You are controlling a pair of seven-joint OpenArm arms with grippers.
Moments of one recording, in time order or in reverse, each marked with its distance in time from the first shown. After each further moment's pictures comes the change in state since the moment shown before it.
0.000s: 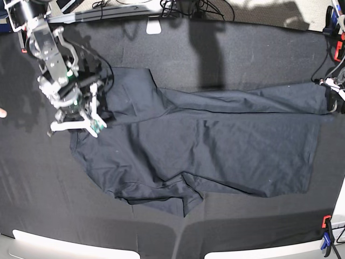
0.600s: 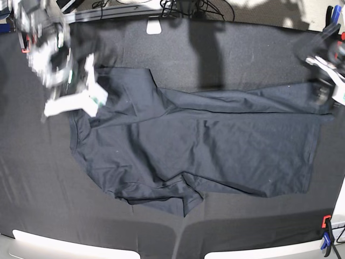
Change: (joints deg) left arm 19.7 4.7 0.0 34.0 -4.5 -0.7 3.1; right arm -18.7 6.3 4.2 25.0 0.1 -0.2 -6.1
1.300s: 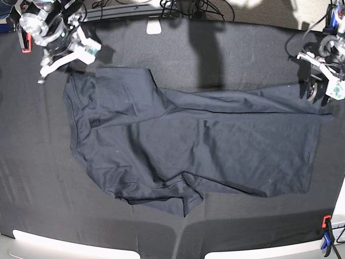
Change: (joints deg) left arm 0.4 3.1 0.0 1.4 0.1 -0.1 1.2; right arm -15.6 7.2 1.3 -4.1 -14.8 3.8 9.0
